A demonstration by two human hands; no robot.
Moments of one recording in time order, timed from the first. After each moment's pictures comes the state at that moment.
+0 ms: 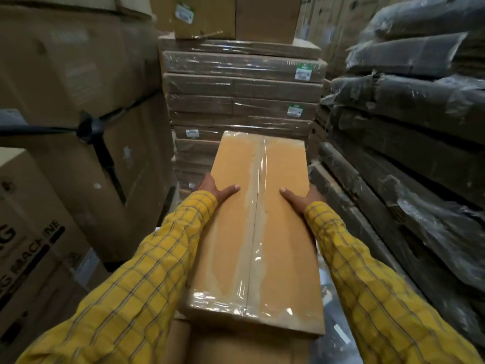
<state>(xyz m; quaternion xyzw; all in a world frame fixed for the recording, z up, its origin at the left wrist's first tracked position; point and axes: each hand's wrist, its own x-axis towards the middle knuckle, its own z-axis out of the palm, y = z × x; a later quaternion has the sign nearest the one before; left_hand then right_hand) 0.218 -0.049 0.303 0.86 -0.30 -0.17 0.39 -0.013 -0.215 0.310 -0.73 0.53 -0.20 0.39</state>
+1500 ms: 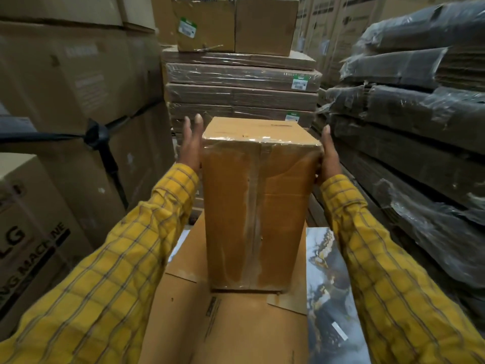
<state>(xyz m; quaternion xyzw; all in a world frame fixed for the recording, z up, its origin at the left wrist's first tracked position) 0.219 -0.009 0.420 0.66 -0.27 -0.18 0.68 -0.035 -0.179 0.433 -0.60 0.35 -0.35 0.63</state>
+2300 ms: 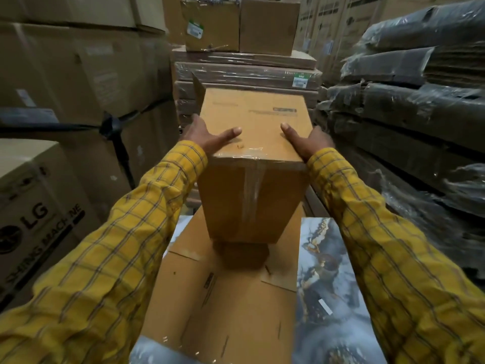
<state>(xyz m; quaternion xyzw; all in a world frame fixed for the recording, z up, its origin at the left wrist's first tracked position) 0.130 0.035 0.460 0.84 -0.31 -0.04 0.44 -0.061 -0.151 0.467 -0.79 0.49 -0.25 0.27</state>
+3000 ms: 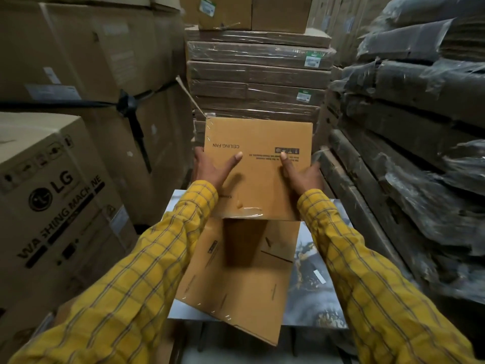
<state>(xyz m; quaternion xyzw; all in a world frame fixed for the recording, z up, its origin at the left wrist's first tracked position) 0.027 0.078 0.349 0.80 -0.20 -0.05 0.56 -0.128 -0.096 0.337 -0.71 0.47 -0.34 0.41</state>
